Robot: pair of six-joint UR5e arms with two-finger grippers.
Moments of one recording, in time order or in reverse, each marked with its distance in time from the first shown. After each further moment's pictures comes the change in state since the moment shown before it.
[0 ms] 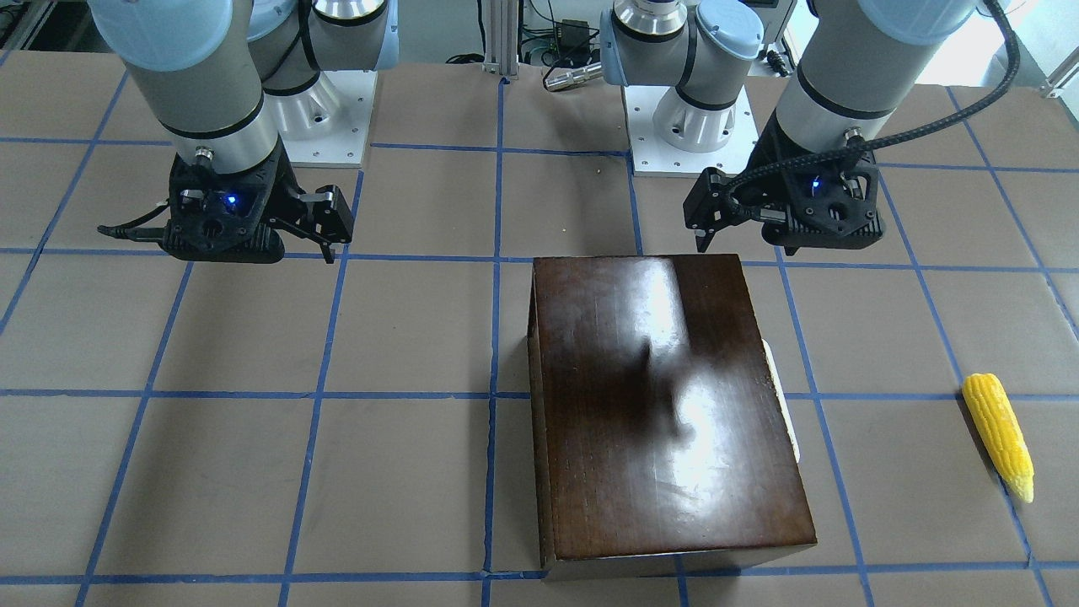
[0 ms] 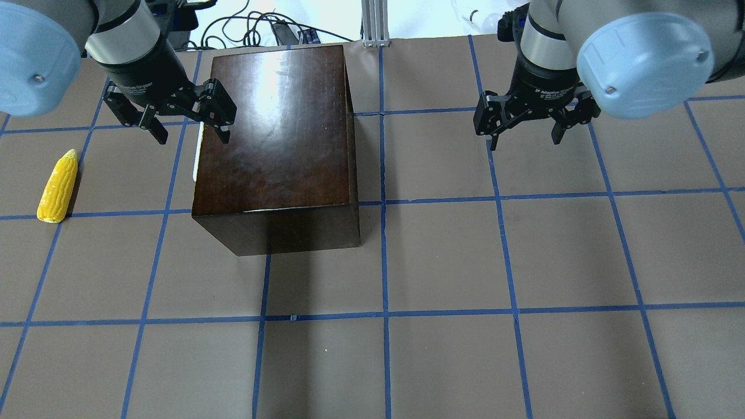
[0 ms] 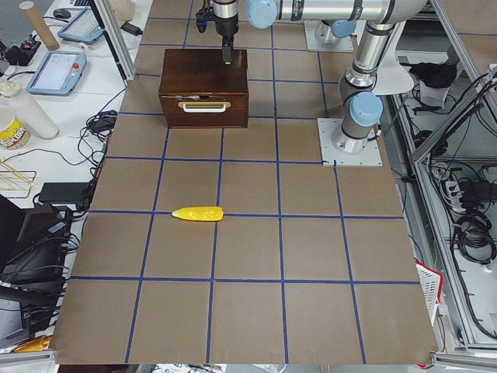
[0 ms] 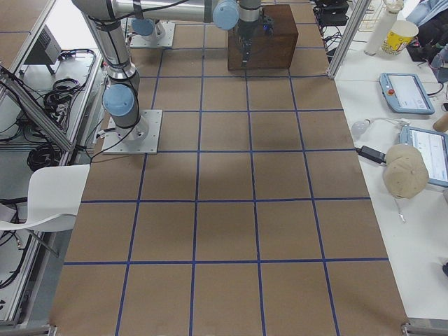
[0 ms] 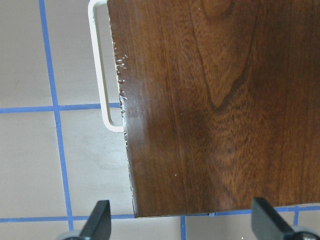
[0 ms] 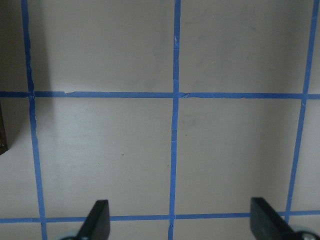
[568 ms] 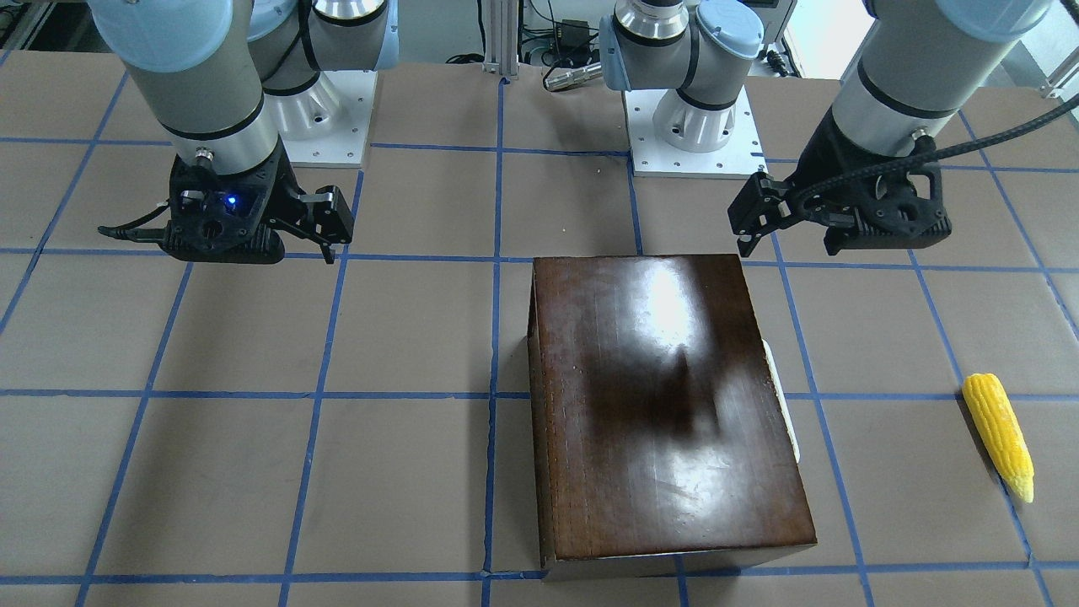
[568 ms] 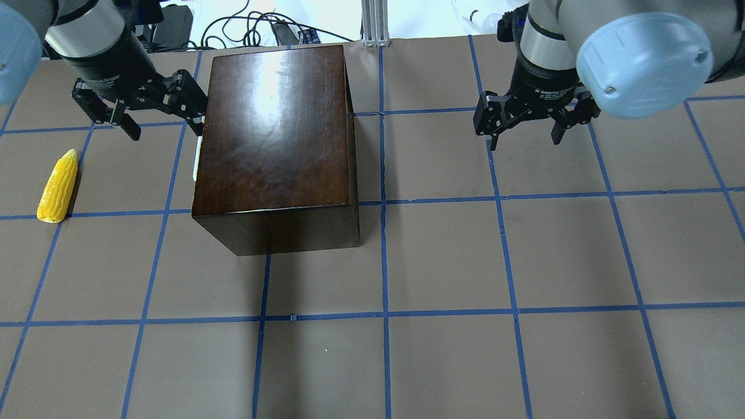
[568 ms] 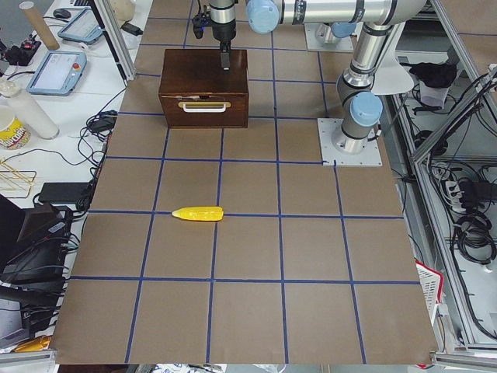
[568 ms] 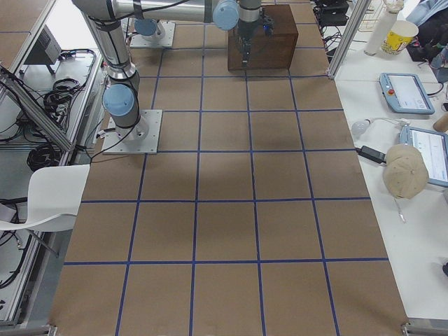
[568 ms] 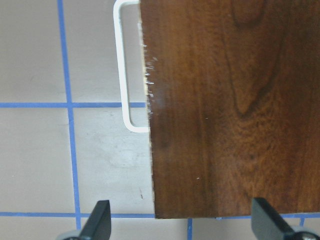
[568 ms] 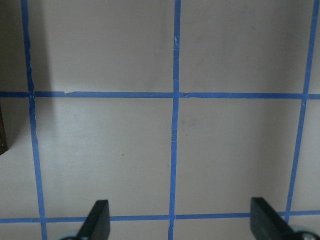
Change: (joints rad) left arm 0.087 0.016 0.010 -0.009 -0.002 0.009; right arm 0.000 0.001 0.000 0.000 0.000 0.000
